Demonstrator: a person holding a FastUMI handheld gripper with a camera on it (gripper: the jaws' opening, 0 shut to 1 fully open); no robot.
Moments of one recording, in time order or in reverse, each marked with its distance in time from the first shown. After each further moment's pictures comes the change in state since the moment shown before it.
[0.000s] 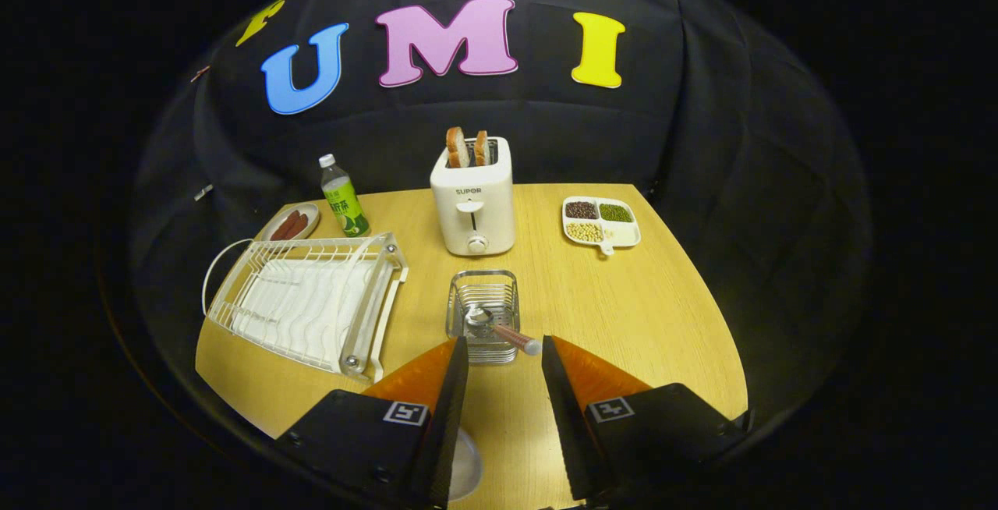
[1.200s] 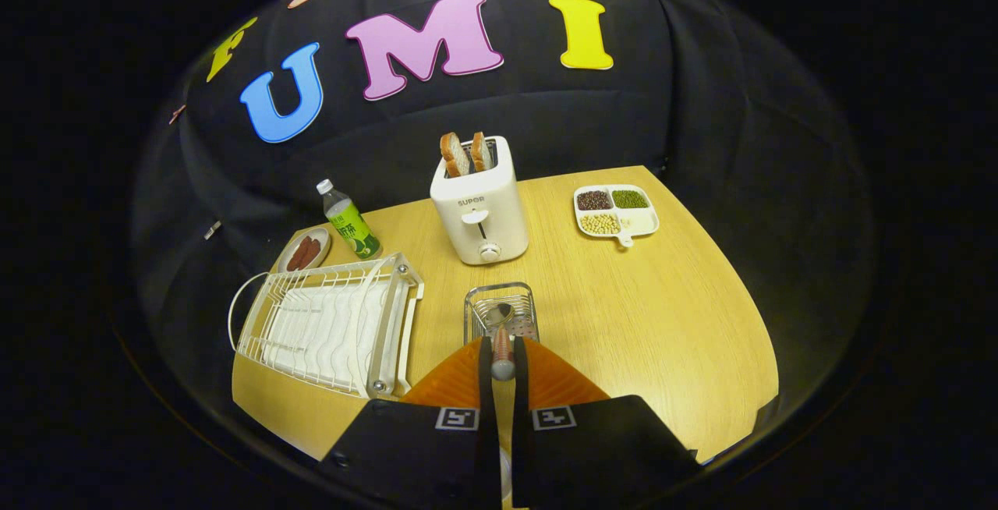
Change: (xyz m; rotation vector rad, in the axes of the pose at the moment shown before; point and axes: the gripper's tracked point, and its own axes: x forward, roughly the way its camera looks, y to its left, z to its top) arm -0.009 0.019 0.039 0.141 -0.019 0.092
